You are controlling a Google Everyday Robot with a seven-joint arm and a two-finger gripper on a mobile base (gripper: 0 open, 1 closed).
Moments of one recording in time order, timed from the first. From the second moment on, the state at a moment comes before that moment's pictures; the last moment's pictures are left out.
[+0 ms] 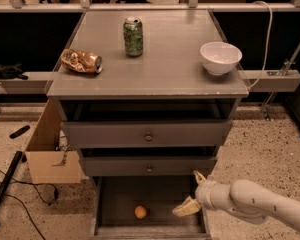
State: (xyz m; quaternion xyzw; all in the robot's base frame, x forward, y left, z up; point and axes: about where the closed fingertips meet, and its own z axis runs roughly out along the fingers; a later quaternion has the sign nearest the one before) arm 0.497 -0.138 0.424 -0.43 0.80 0.18 0.37
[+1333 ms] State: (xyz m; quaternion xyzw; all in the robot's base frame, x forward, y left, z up) arm 0.490 -0.080 0.261 -0.48 0.80 0.20 0.29
